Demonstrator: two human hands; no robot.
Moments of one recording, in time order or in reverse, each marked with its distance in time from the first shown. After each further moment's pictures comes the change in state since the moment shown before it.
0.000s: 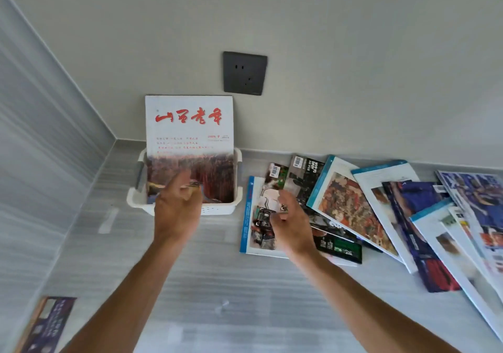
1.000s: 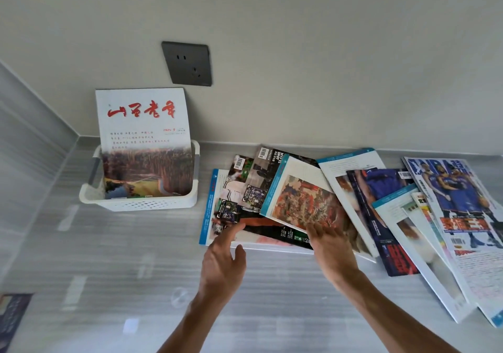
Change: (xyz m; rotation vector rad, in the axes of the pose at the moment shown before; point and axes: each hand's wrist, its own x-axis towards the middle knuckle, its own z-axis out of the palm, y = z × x) left_hand -0.140 0.000 0.137 0.090 -0.273 0.178; right_hand -0.010 0.153 -0.139 -1.313 0.053 -0.353
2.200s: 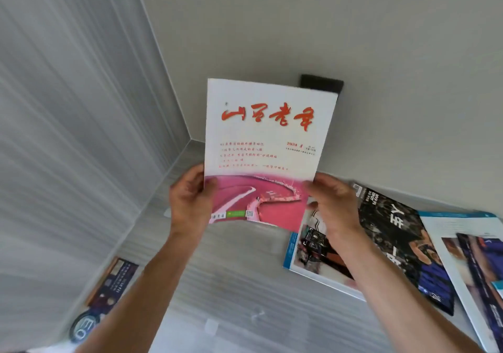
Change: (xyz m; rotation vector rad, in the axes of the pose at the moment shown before) left_hand 0.064 -0.037 -0.223 -0.674 0.541 -0.007; right_hand 0.118 -0.174 -0.188 1.851 0.002 0.290
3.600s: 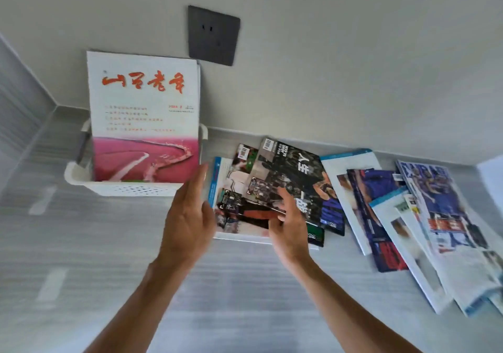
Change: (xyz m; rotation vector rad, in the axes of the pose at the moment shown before) left_hand -0.081 -0.071 0.095 0.654 -0.467 0.224; right_hand -0.042 0.128 -0.117 -0.637 0.209 -0.023
